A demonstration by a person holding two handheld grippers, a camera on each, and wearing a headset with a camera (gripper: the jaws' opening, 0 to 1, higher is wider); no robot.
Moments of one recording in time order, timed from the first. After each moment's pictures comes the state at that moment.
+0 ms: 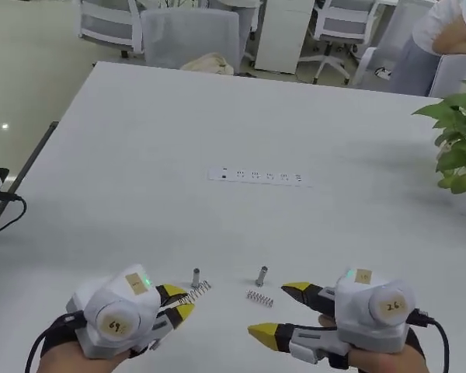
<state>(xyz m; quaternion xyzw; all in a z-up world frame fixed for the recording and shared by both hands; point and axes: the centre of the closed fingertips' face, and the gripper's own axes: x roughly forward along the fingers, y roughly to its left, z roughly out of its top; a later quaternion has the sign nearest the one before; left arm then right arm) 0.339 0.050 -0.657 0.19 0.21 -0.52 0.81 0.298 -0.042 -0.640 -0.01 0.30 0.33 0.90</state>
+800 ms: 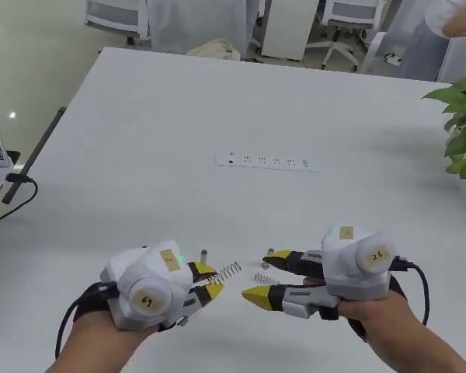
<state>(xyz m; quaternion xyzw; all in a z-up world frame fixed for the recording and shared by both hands) 0.320 0.019 -0.637 0.21 0.18 -0.56 0.78 0.315 -0.014 -0.634 -0.02 0.29 0.41 0.87</state>
